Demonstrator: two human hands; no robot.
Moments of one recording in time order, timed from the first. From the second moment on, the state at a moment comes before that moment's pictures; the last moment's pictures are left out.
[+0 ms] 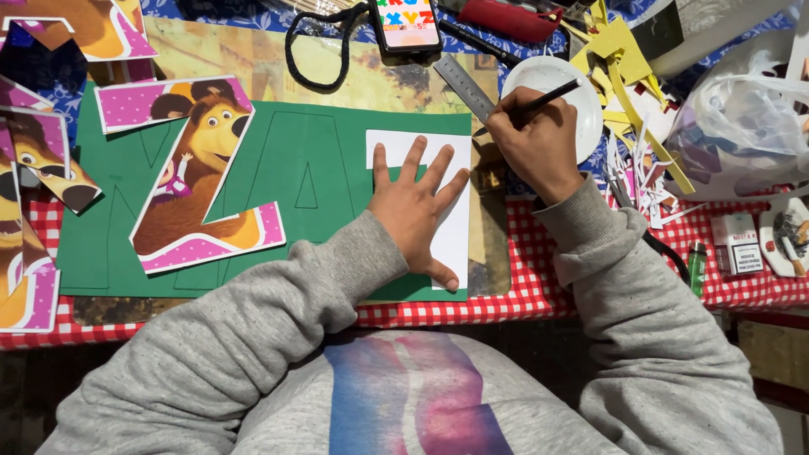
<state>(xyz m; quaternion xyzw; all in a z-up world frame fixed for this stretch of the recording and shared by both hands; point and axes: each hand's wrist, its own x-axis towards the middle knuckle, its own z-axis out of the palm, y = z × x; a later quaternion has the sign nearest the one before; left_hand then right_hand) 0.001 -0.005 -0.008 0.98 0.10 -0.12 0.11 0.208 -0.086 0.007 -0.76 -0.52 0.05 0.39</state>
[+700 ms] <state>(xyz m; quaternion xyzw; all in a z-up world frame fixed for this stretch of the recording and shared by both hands) -0.001 -0.004 -0.015 0.98 0.09 -0.07 0.13 0.143 -0.022 -0.012 -0.59 -0.62 0.29 0.43</state>
